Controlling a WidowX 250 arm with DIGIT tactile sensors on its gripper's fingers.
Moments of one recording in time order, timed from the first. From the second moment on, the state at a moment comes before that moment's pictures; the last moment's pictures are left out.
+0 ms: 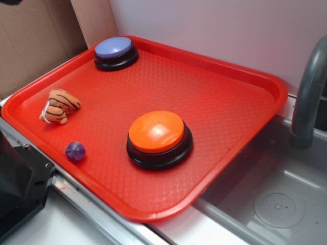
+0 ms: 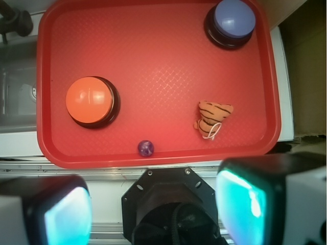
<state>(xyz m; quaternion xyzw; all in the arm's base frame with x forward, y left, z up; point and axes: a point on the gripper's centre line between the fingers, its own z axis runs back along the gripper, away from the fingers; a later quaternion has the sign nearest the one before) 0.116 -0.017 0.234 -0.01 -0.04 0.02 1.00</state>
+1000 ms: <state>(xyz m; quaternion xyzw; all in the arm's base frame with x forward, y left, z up) 0.101 -0.035 0.081 -0.06 -0.02 -0.03 1.00</state>
